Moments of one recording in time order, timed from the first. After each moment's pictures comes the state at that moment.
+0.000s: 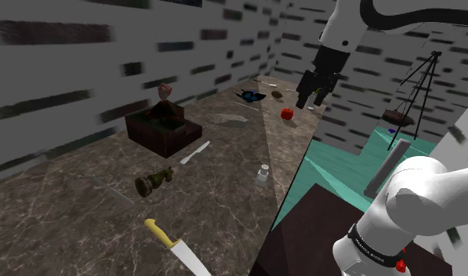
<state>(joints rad) -0.02 -0.83 0.01 -2.41 0.05 1.67 0.15</state>
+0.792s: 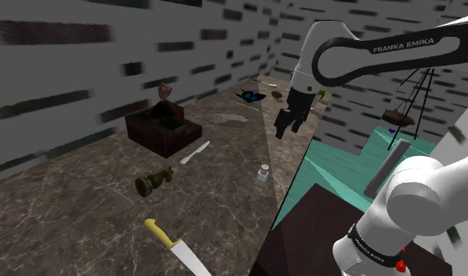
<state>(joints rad) -0.01 -0.65 -0.01 -2.61 0.03 2.00 0.07</state>
